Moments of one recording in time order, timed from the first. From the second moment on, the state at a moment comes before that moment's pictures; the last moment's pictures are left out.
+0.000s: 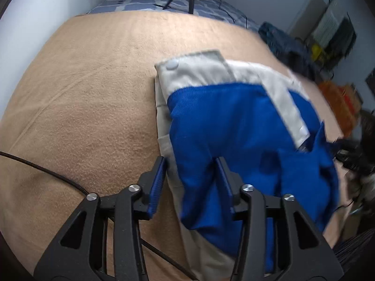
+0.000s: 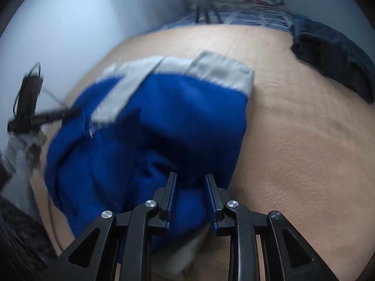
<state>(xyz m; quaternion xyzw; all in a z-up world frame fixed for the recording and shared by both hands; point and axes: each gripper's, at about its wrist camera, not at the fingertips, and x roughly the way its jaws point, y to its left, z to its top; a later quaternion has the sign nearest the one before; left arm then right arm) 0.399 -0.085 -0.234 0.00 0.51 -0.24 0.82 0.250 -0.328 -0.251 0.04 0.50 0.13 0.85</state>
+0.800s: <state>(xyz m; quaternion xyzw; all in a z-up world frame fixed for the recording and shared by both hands) 0.428 -0.012 -0.269 -0.34 0.59 -0.30 0.67 0.251 -0.417 -0.279 0.35 0.46 0.19 0.79</state>
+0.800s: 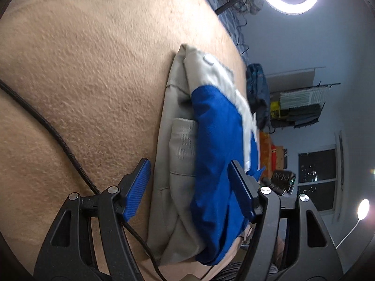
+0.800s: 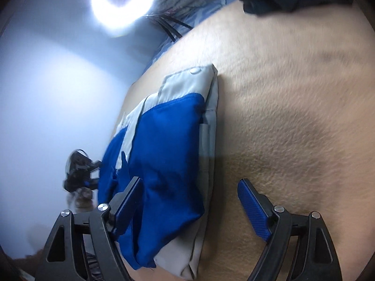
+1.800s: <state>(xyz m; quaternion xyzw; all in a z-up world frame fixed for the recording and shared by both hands) 0.418 -0.093 -0.220 -0.13 0.56 -0.26 0.78 0.270 -0.348 -0.242 0.23 0.48 0.17 0.83</state>
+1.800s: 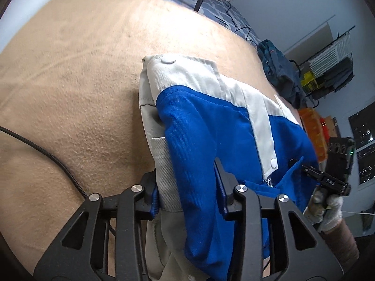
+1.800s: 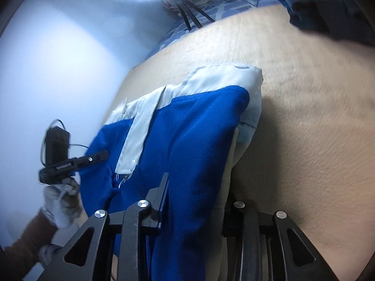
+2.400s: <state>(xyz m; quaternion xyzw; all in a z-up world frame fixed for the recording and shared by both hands) 0.372 -0.120 -0.165 -0.09 0.52 -0.28 0.80 0.248 -0.316 -0.187 0.13 0.48 0.13 0.86</state>
